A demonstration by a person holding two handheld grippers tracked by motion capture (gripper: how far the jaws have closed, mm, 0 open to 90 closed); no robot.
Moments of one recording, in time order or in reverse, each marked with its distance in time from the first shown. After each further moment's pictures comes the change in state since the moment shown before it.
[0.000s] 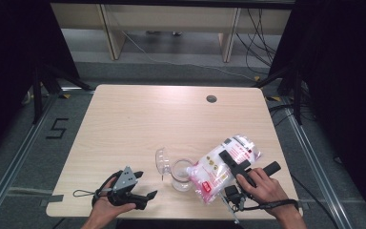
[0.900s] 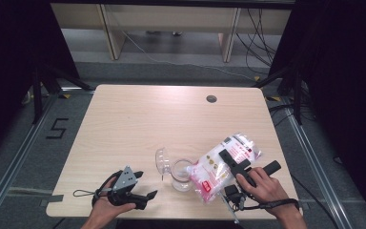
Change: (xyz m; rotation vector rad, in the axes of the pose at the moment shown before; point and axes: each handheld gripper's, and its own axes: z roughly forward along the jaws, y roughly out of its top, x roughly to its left) left arm 0.001 0.000 0.000 -0.002 0.000 0.000; right arm -0.003 0.000 -0.001 0.012 0.000 -0.018
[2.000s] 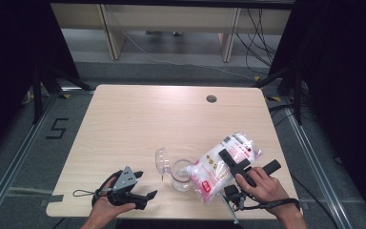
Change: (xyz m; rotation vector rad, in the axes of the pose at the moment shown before) left arm 0.001 0.001 -0.001 0.007 0.002 0.034; right arm -0.003 0.000 0.000 0.002 -0.001 -0.040
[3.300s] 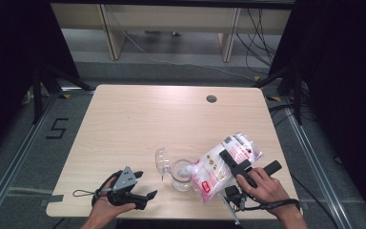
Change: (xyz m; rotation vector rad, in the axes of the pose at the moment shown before) left arm 0.000 0.000 0.000 0.013 0.011 -0.008; right arm 0.003 -0.001 -0.002 0.002 -0.013 0.008
